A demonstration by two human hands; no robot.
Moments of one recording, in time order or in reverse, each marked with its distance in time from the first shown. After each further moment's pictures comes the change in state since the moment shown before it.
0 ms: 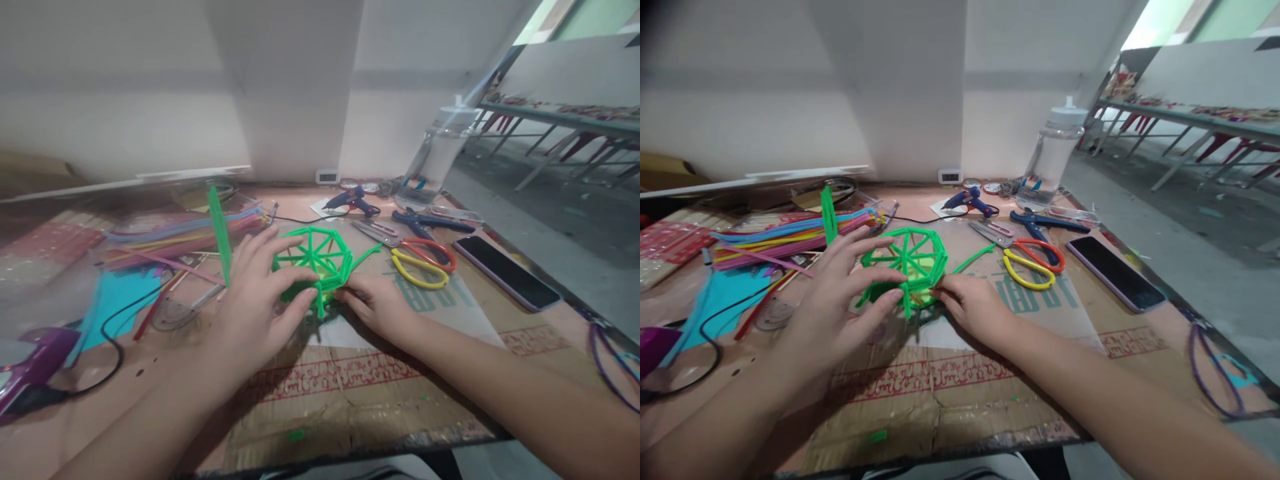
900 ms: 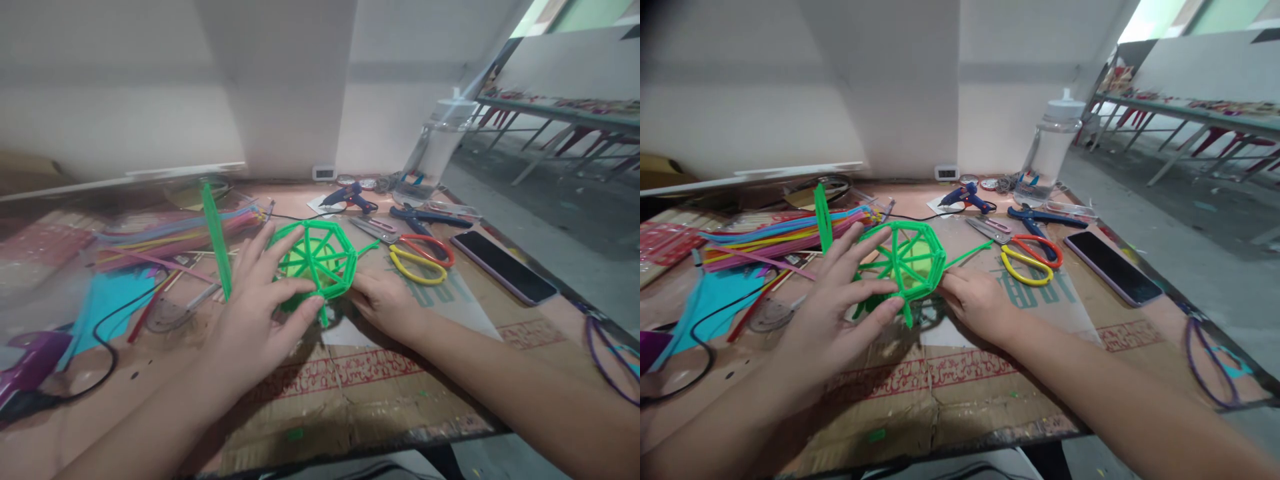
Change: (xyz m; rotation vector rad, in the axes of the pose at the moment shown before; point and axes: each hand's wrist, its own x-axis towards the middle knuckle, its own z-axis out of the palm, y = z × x) left_hand -0.004 0.007 0.001 -0.079 -0.058 -0.058; right_hand -0.001 0.002 -0.012 -0.233 0.127 -0.284
